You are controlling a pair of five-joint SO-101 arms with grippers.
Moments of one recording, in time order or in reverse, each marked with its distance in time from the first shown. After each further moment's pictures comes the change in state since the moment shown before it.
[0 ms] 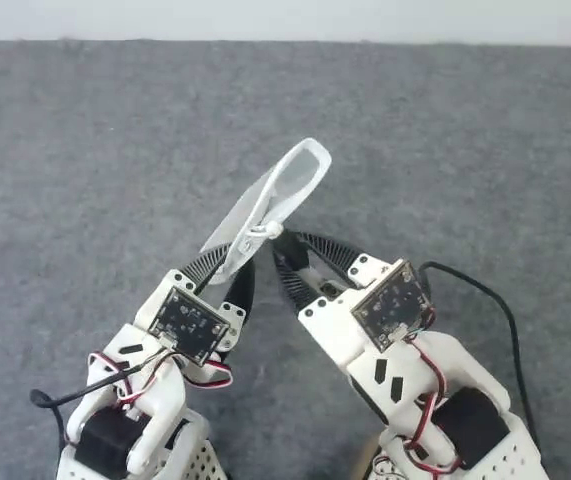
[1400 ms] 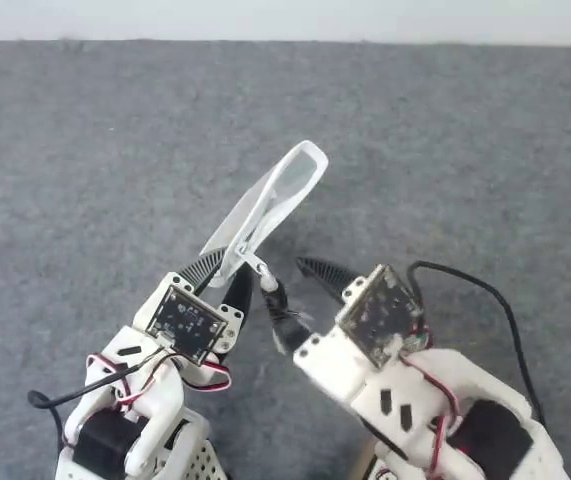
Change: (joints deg) left arm 0.0 -0.1 -0.2 1.9 0.4; right arm -12.0 3.4 -12.1 21.2 -3.8
